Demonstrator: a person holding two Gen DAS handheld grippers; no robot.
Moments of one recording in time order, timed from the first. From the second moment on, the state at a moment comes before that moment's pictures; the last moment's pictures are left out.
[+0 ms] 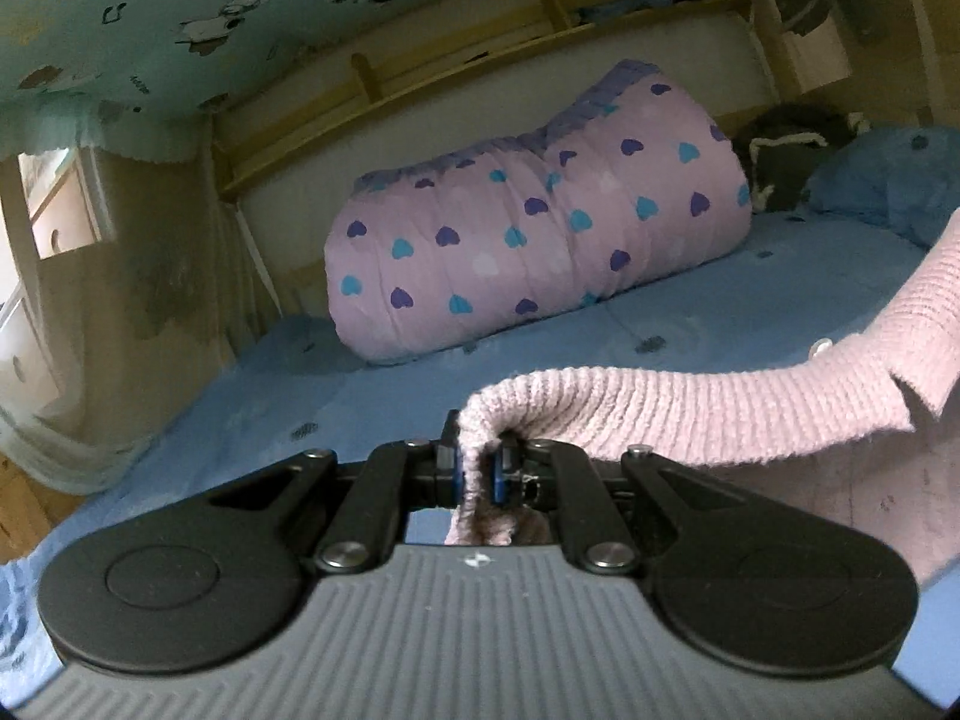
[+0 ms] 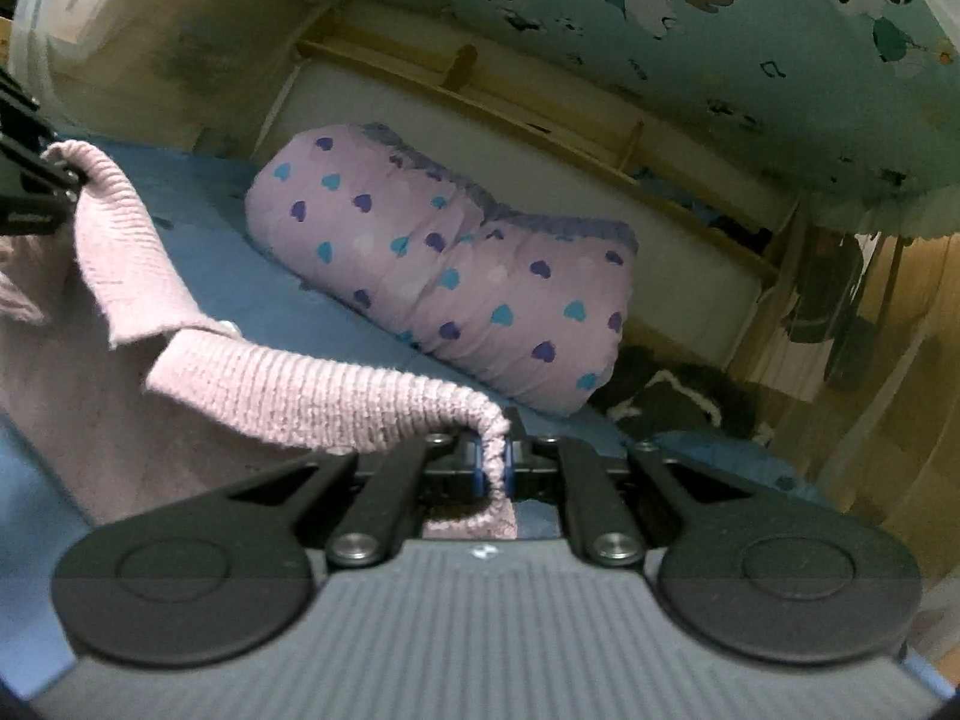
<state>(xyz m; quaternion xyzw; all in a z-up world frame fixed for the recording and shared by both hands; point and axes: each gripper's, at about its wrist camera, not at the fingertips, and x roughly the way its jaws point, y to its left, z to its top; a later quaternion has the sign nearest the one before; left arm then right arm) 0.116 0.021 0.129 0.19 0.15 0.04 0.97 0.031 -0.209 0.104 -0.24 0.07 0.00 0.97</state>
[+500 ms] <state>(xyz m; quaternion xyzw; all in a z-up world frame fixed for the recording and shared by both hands) 0.276 0.007 0.015 0.23 0.25 0.04 0.94 0.167 -0.212 0.035 -0.26 0.15 -0.01 0.95</state>
